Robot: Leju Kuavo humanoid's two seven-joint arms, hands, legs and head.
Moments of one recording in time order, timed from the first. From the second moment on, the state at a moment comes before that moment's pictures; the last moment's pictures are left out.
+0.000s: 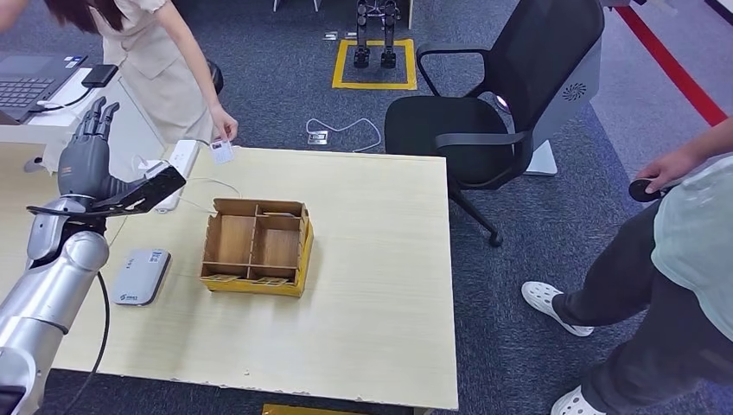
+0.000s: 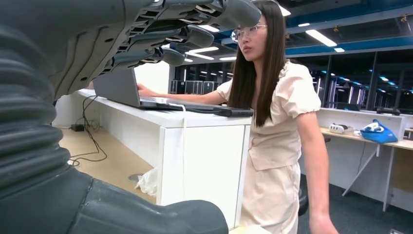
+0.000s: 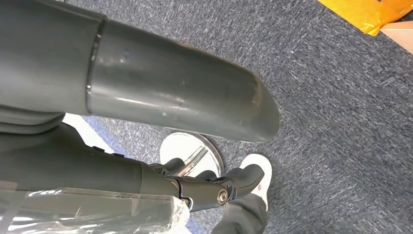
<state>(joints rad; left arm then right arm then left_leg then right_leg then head) -0.60 0.49 -0.23 -1.06 -0.78 0.25 -0.14 0.03 -0.16 0.71 -0.68 0.33 -0.41 0.27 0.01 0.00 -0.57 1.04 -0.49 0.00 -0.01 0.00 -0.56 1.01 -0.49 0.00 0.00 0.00</state>
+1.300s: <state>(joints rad) 0.33 1.14 0.05 -1.94 -0.55 -0.22 -0.23 0.04 -0.14 0.62 -0.63 0.41 -0.40 0.24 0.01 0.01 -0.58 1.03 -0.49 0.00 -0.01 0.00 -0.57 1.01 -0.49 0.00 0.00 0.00</state>
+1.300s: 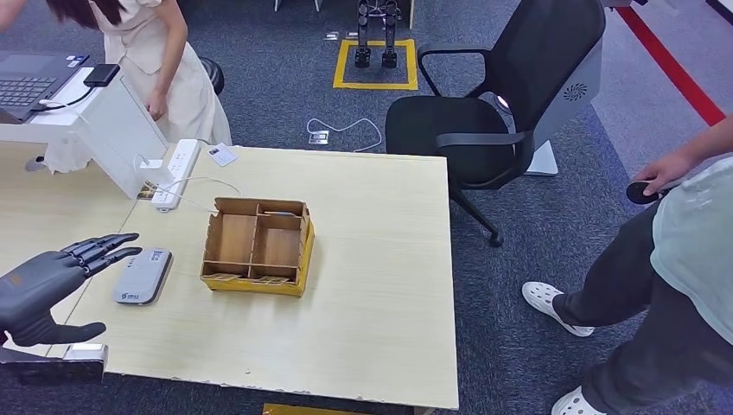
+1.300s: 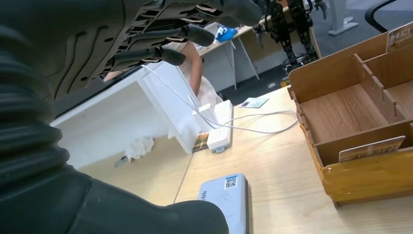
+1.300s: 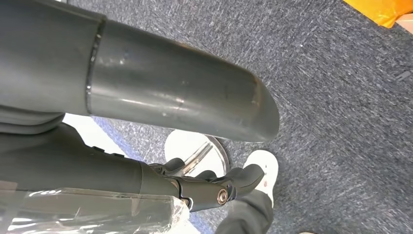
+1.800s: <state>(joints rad) 0.19 0.90 -0.16 -1.96 -0.82 -0.08 -0.09 0.07 -0.11 0.57 -0.68 0.48 -0.38 0.31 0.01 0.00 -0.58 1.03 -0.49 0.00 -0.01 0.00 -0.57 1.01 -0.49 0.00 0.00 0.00</state>
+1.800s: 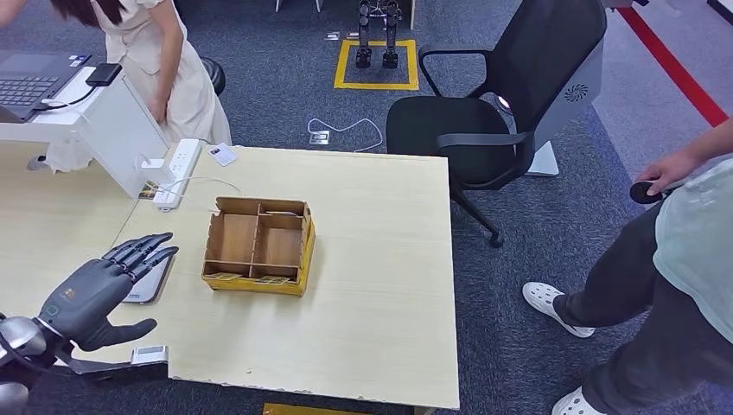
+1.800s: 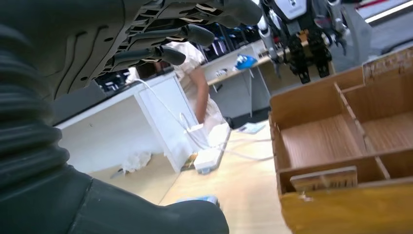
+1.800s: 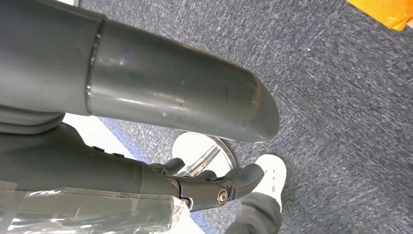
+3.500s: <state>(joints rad) -0.03 0.37 -0.38 -1.62 -1.37 0.05 0.30 0.13 -0.08 0.37 -0.79 0.64 -0.29 0.34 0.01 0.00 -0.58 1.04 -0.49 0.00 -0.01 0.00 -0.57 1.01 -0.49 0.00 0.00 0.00</state>
